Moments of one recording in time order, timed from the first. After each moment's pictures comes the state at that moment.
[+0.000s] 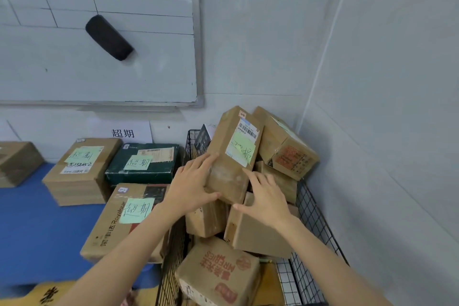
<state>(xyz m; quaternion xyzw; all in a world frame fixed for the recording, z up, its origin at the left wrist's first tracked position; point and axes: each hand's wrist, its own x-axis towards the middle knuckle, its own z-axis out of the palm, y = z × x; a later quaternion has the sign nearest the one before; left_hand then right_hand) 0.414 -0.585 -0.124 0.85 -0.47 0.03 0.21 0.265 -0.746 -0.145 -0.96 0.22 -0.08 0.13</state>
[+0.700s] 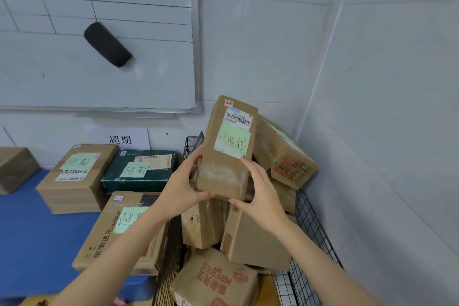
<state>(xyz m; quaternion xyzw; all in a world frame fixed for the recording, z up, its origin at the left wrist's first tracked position) 0.426 -0.576 -0.113 0.74 -0.44 -0.11 0.50 0.271 -0.743 -0.125 -0.90 0.16 -0.23 0.35</state>
